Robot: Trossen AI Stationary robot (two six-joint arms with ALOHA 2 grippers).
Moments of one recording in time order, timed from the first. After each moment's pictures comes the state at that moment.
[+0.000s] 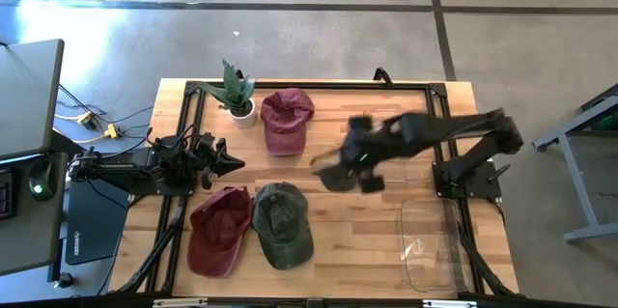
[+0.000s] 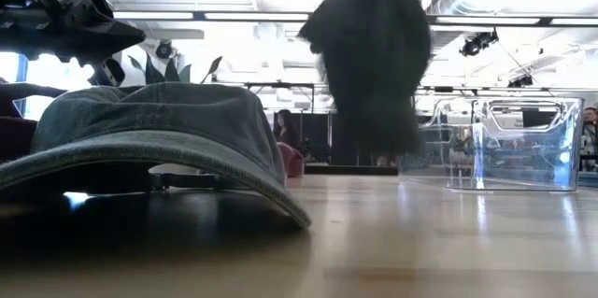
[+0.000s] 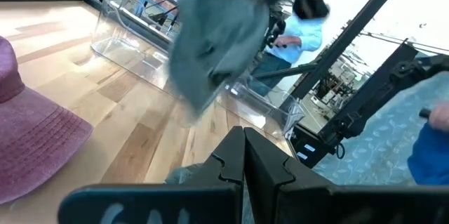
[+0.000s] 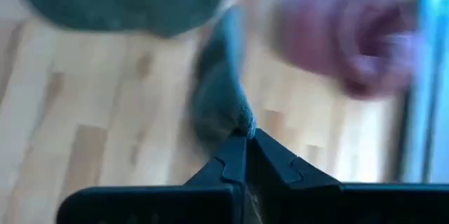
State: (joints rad) left arm 0.03 0.01 0.02 0.00 0.09 -0.58; right arm 0.14 1.59 1.75 -1.25 0.22 -0.11
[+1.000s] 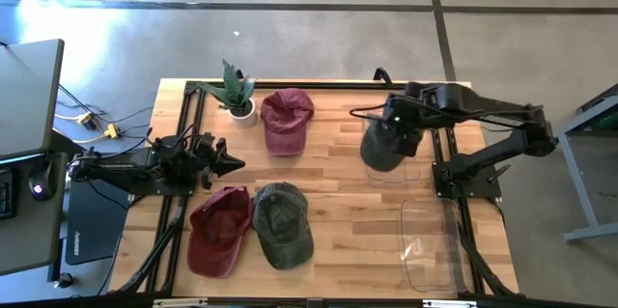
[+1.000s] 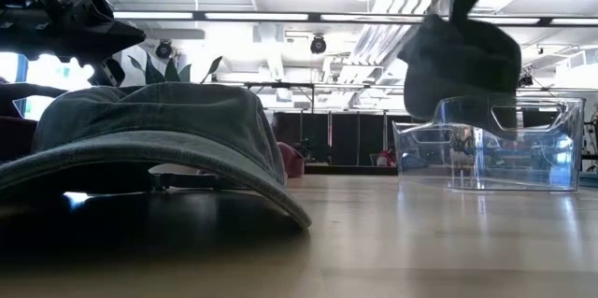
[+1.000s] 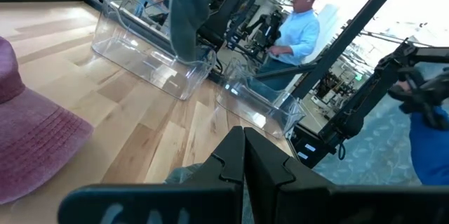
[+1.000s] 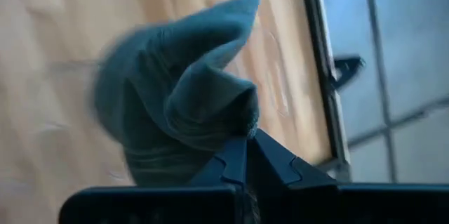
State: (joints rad) left arm 0.03 0.01 0.02 0.00 0.09 -0.58; right arm -0.15 1.30 1.44 -1.46 0.39 0.03
